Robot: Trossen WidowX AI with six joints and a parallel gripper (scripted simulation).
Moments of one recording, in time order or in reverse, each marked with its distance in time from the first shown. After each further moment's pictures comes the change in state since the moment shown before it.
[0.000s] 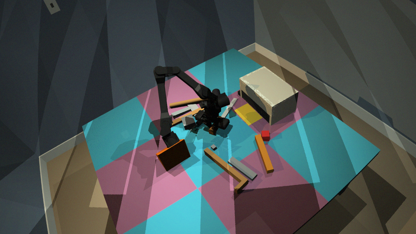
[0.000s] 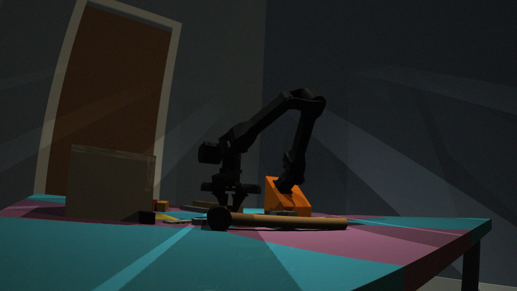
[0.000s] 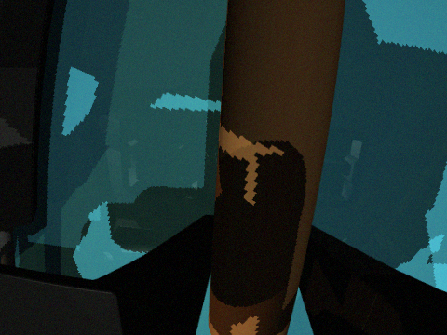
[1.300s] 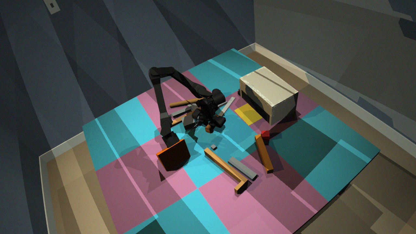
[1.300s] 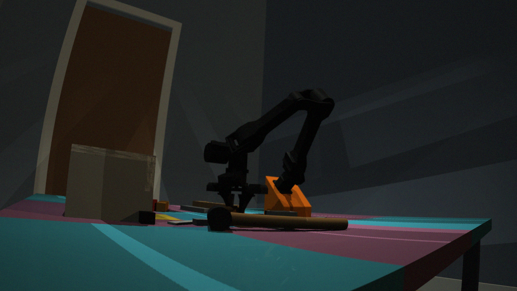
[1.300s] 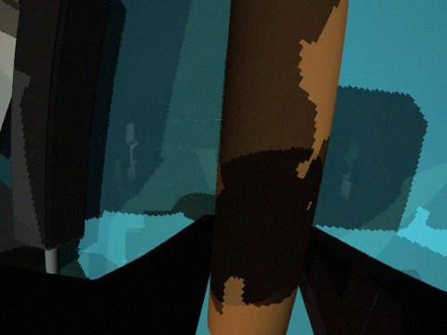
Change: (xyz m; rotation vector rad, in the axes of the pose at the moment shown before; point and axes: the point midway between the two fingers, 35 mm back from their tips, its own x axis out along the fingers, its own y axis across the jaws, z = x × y) arm 0.000 0.024 0.003 0.015 0.001 -0.003
